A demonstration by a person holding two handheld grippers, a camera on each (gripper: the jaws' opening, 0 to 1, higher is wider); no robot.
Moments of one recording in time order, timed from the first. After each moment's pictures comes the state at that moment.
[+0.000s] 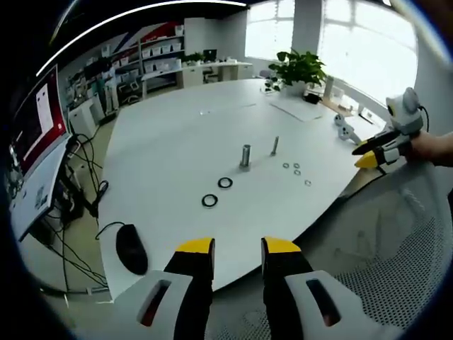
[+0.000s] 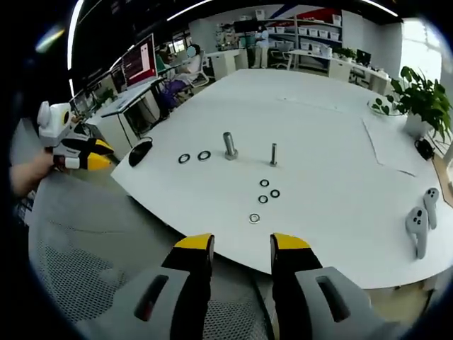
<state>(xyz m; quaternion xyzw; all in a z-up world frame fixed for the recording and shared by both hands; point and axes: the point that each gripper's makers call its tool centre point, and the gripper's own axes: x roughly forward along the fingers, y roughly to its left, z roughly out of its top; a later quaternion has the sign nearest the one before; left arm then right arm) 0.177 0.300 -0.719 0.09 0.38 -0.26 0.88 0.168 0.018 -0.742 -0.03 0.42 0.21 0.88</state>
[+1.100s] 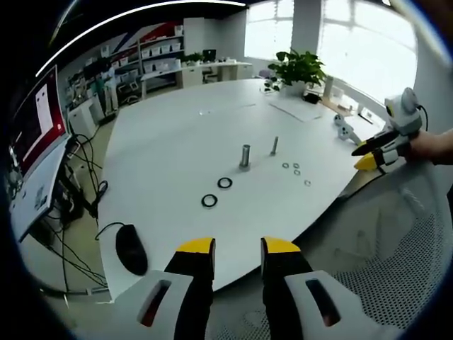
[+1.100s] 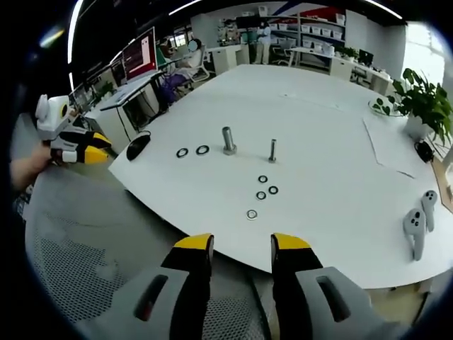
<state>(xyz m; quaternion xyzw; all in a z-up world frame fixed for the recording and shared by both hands) 0.178 0.300 -0.720 0.09 0.38 -0.27 0.88 0.169 0.014 -0.746 -0.04 0.43 0.21 0.88</state>
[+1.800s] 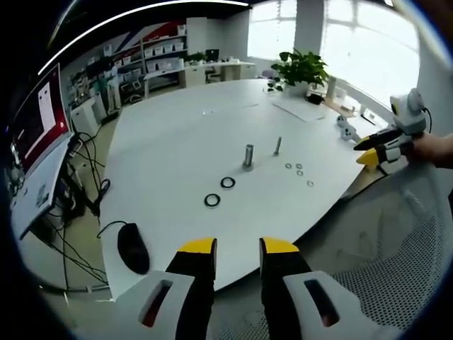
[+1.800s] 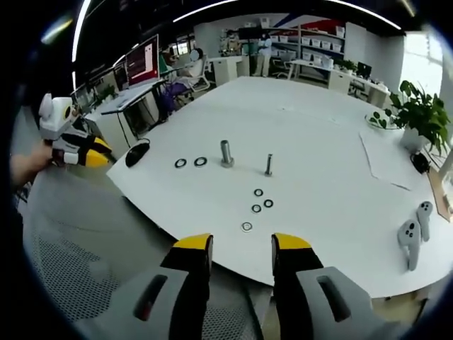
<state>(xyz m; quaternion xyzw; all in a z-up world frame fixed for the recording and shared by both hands) 0.179 0.304 -0.719 0.09 0.38 -0.26 0.89 0.177 0.013 -0.735 -0.06 0.39 0.21 0.89</state>
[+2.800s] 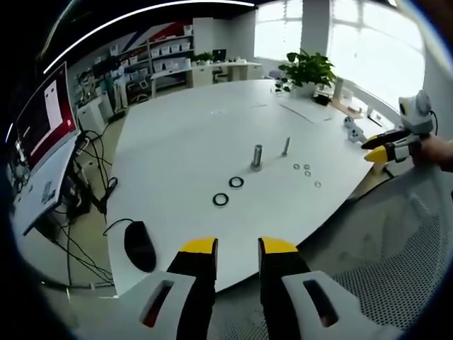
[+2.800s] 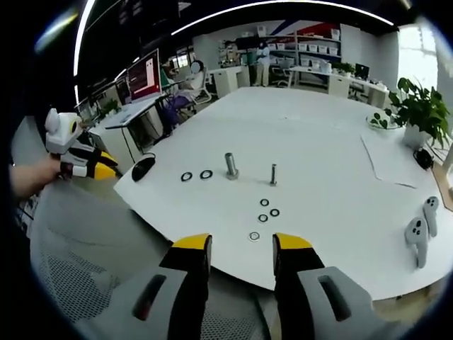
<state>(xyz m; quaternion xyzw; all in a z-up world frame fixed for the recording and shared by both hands) 0.182 0.313 -0.719 0.09 0.38 -0.23 0.89 0.179 0.020 -0.723 -0.02 0.36 0.22 0.91</state>
